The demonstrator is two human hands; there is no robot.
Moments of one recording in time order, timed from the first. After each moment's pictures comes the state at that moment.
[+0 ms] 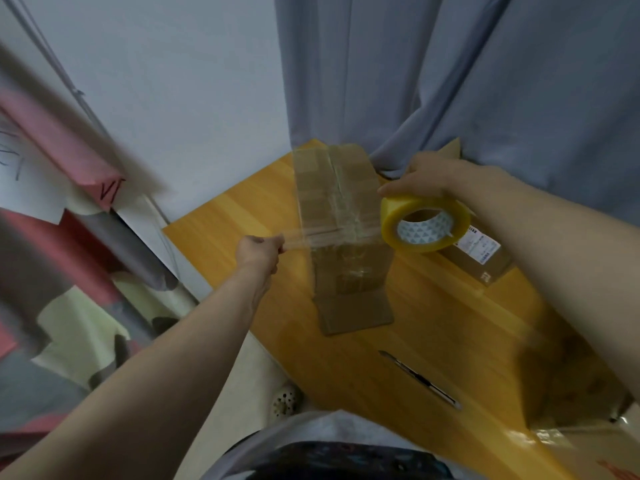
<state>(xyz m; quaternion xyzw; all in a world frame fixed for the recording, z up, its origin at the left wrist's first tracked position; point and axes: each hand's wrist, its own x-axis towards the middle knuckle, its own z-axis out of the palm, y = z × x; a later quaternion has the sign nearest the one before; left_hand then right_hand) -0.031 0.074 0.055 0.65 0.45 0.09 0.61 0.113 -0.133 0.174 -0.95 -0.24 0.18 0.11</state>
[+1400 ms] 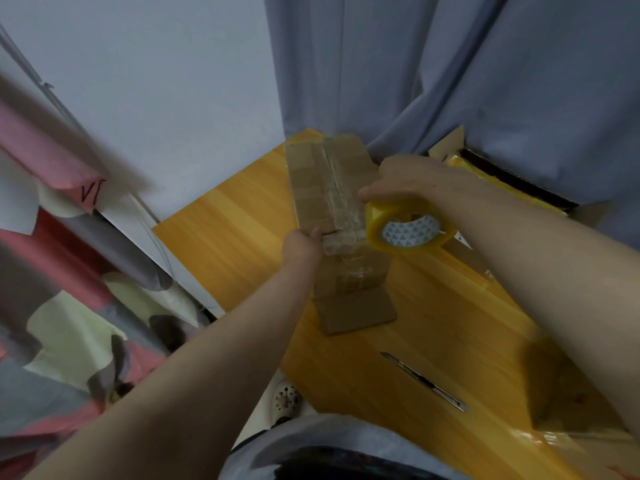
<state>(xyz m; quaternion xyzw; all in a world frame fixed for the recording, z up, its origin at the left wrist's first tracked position) 0.023 0.027 0.042 0.74 0.41 0.01 0.53 0.115 -0.100 0.163 -0.94 -0.28 0.17 0.01</state>
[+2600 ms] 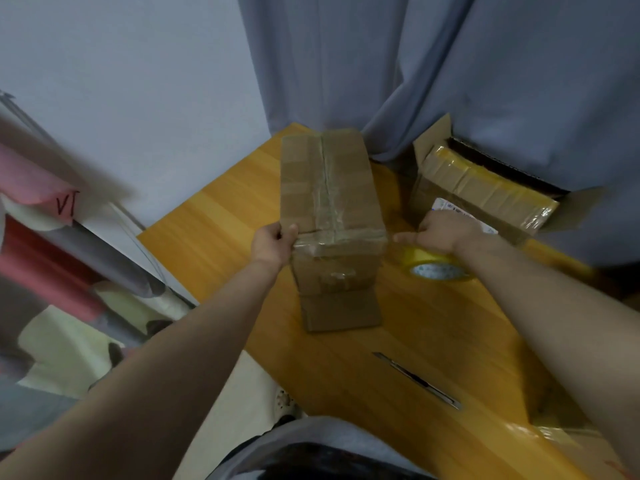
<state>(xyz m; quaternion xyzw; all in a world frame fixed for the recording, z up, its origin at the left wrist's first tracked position) 0.031 0.057 0.019 0.78 0.31 0.06 0.53 0.133 -0.193 0.065 -0.96 -0.13 0.23 0.01</state>
